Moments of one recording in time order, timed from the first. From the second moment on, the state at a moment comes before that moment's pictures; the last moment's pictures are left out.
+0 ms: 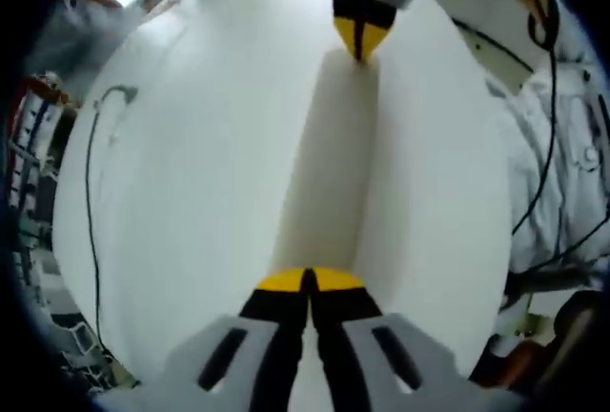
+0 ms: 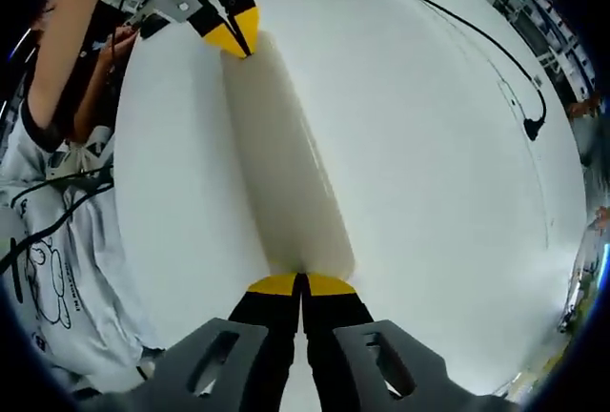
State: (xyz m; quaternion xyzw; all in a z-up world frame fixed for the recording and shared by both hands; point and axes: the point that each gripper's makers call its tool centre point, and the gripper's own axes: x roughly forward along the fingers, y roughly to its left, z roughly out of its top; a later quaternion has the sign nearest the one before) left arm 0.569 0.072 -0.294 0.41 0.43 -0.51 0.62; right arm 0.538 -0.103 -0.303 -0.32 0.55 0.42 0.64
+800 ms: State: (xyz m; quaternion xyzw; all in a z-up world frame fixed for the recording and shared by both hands) left arm 0.533 0.067 -0.200 0.32 0.19 -0.56 0.74; right arm 0.549 -0.053 -0.255 -0.38 0.44 0.51 0.63
